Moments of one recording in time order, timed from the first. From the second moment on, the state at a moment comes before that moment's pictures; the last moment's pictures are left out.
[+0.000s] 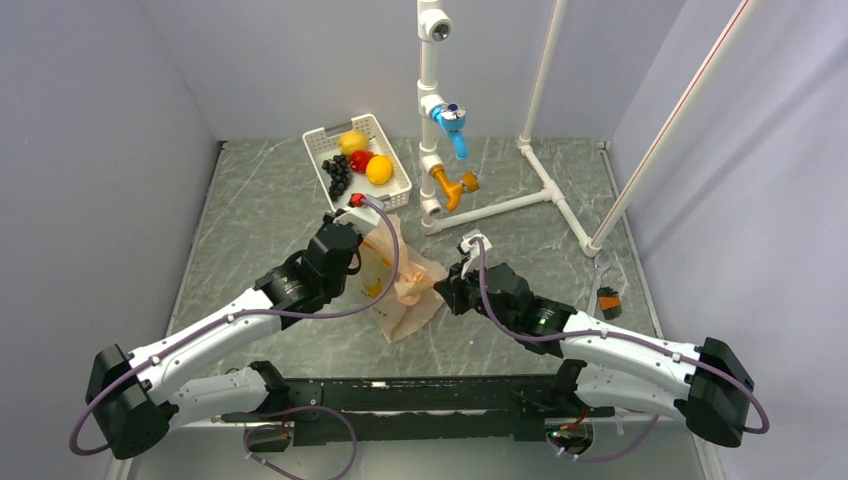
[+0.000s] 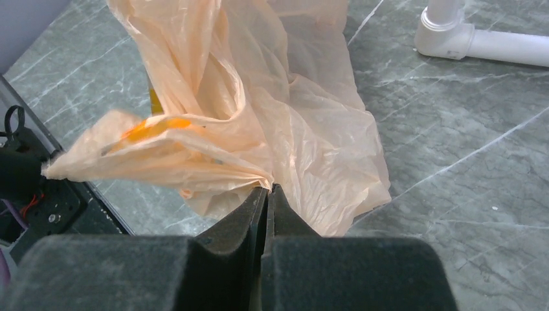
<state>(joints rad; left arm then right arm) -0.83 1.04 0.82 -0.16 -0.77 0.27 0.98 0.97 0.52 0.10 0.18 0.36</state>
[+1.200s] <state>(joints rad) -1.39 0.89 0.87 -0.70 -0.60 0.05 0.98 1.01 0.47 0.25 -0.11 0.38</state>
